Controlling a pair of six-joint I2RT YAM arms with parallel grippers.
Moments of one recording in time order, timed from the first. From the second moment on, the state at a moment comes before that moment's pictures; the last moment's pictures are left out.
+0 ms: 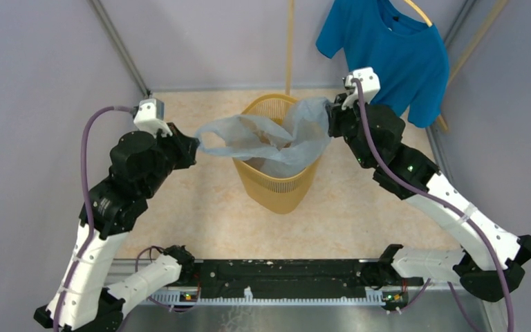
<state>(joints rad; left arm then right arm) -0.51 0.86 1.41 -0.85 -0.25 -0.45 0.83 1.12 1.38 -0.33 0.55 0.07</state>
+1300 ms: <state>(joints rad) -0.51 0.92 1.32 -0.83 -0.02 -0.75 0.83 0.95 1.31 -0.36 0.37 0.18</state>
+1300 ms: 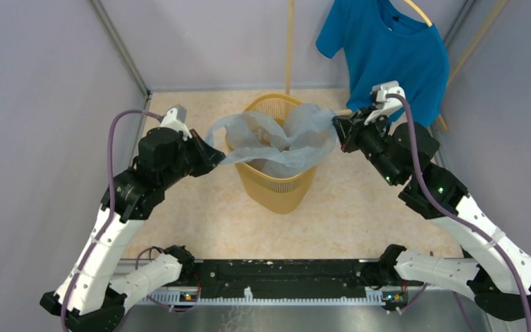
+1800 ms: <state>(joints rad) -0.51 0.75 1.18 -0.88 -0.08 -0.70 0.83 0.79 1.22 -0.50 0.36 0.32</state>
